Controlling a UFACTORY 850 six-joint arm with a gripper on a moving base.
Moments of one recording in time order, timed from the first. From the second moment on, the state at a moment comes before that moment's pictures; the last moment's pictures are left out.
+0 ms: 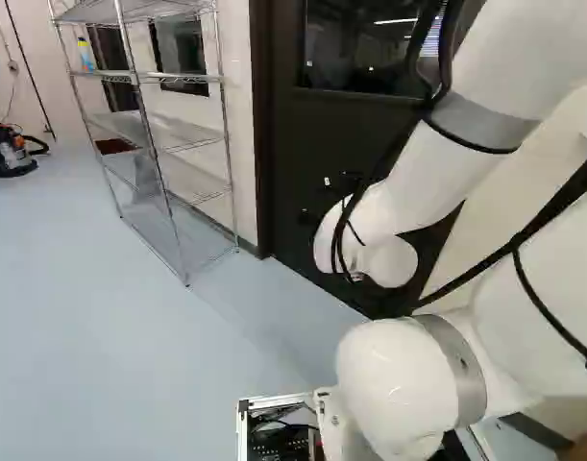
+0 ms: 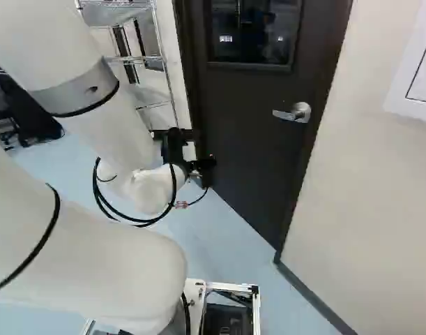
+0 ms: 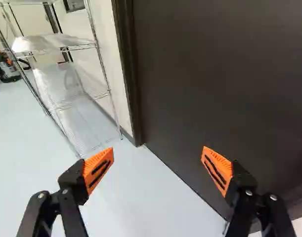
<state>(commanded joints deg) 0.0 16.0 -5.0 0.0 50.0 0.0</state>
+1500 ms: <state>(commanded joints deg) 0.0 16.0 -5.0 0.0 50.0 0.0</state>
